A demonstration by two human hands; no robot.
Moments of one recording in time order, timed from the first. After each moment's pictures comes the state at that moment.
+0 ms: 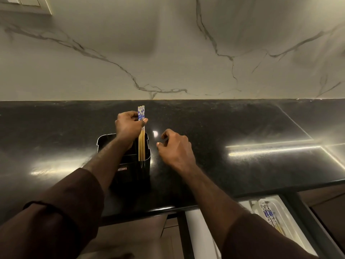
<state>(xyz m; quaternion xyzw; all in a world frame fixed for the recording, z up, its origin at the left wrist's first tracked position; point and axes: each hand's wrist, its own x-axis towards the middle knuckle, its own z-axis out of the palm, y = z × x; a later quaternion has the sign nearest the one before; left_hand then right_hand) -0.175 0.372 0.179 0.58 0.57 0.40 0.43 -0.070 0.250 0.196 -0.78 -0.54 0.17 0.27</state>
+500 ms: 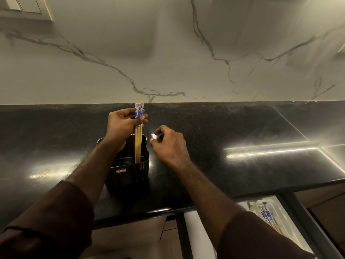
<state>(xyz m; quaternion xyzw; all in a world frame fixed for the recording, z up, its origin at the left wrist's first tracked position) -0.197 0.359 0.205 0.55 0.44 0.44 0.56 -0.078 0.256 0.208 -0.75 -0.55 0.19 0.32</state>
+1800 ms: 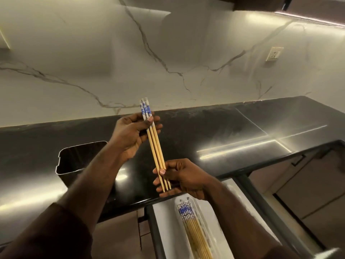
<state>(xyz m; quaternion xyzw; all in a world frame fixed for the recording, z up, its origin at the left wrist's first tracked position) -0.112 0.220 0.280 0.46 0.26 0.38 0.76 0.019 0.072 0.231 -0.55 -0.37 0.61 0.43</state>
